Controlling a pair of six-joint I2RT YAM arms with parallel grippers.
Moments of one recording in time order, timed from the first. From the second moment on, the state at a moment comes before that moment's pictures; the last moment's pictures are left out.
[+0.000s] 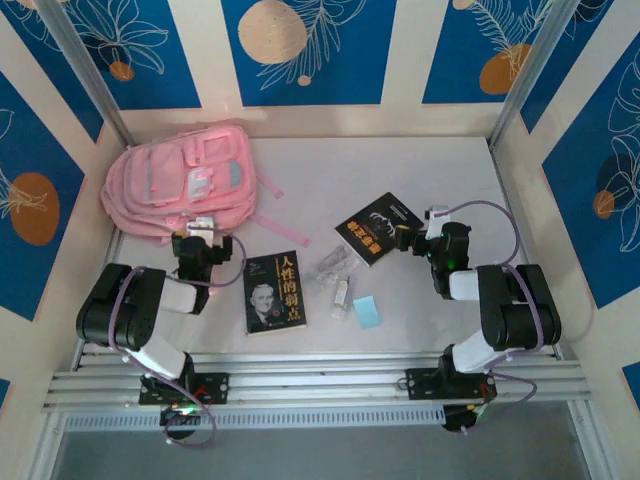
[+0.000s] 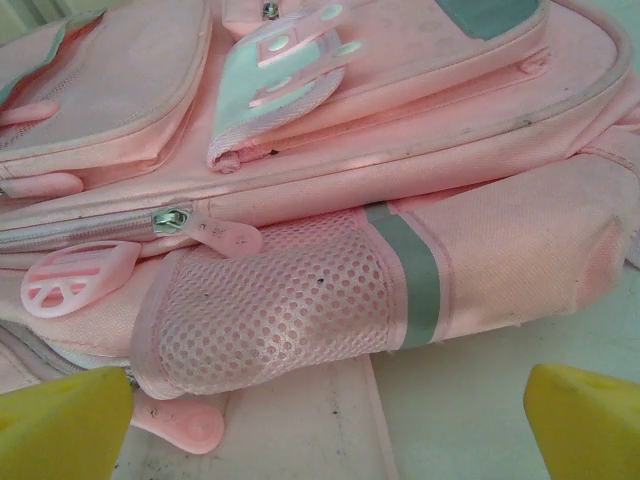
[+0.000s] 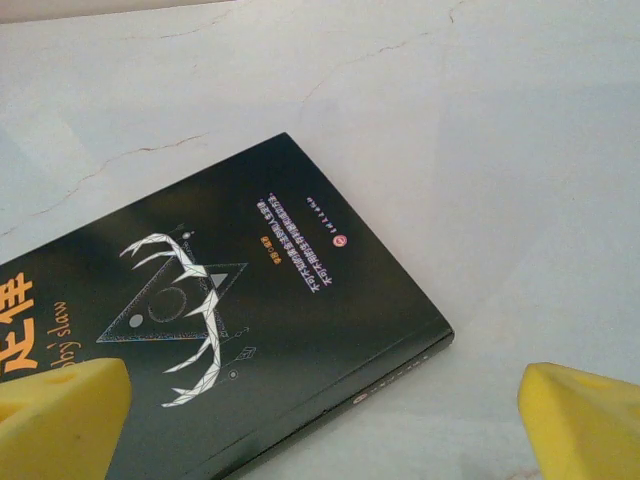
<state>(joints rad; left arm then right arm) -0.15 1.59 0.33 0.90 -0.28 0.08 0.01 1.53 0.39 0.69 -0.17 0.07</state>
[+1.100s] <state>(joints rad) -0.12 1.41 0.39 0.67 -0.25 0.05 0.07 1.45 0.63 0.37 -0.08 0.07</state>
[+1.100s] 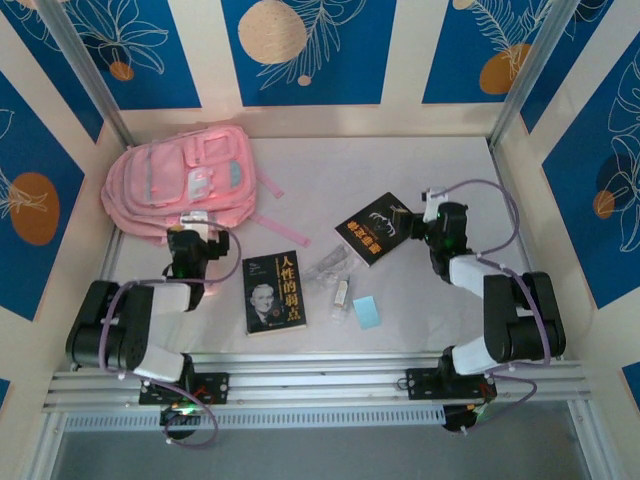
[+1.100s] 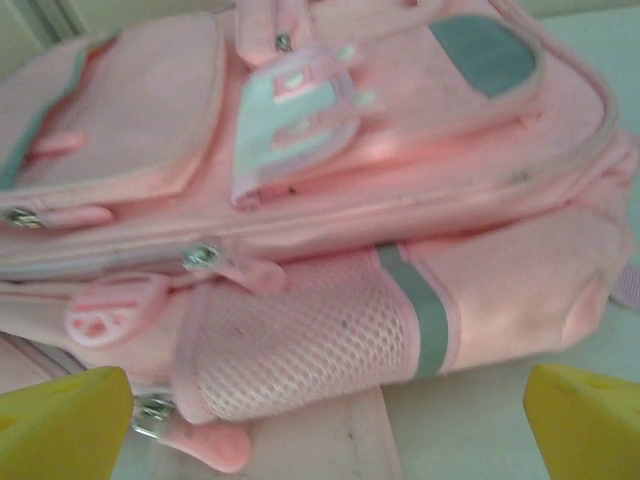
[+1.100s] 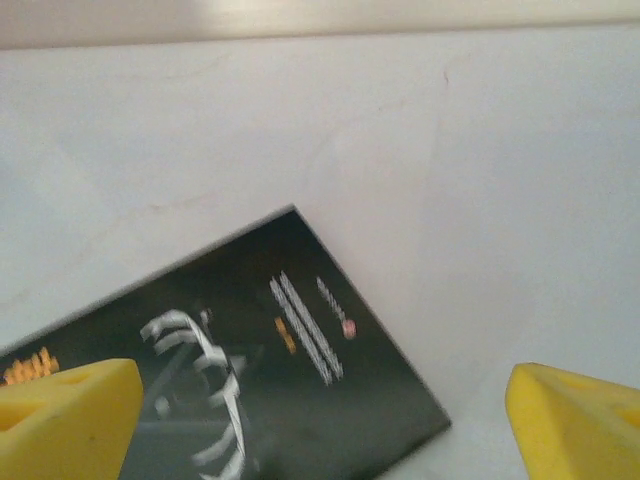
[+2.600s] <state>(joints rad) -0.12 1.02 0.55 -0.30 0.14 -0.55 0.73 2.63 2.19 -0.09 -0.31 1.14</state>
